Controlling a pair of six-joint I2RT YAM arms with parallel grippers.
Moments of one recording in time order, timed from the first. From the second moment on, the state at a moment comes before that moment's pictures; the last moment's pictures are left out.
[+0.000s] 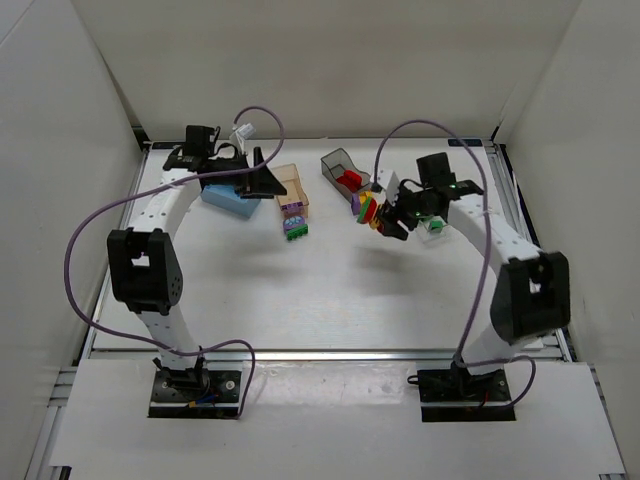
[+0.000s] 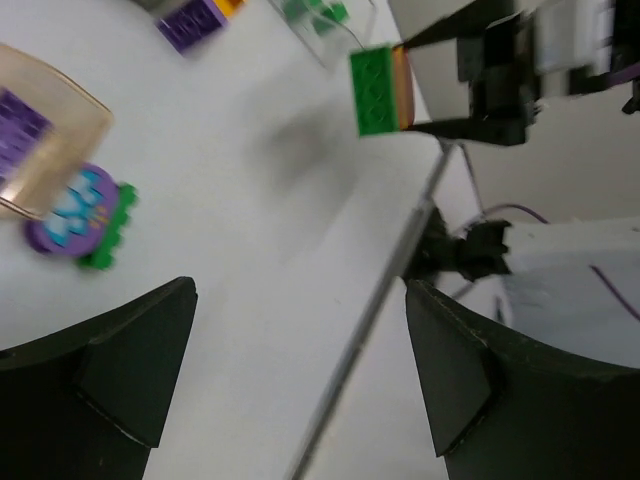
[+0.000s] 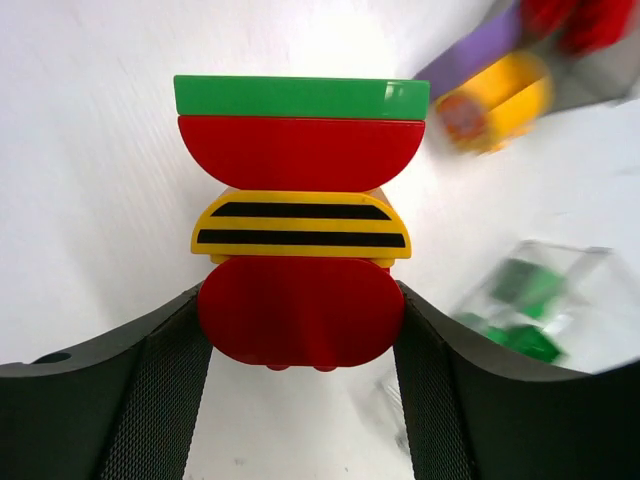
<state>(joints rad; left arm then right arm) -0.08 1.83 1.61 -0.58 1.02 -0.13 0.29 1.68 1.27 -0.63 -0.52 -0.84</state>
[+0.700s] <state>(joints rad) -0.27 1.77 1.54 -0.59 1.23 -0.26 0.55 1.55 1.39 -0.60 -0.58 -0.70</state>
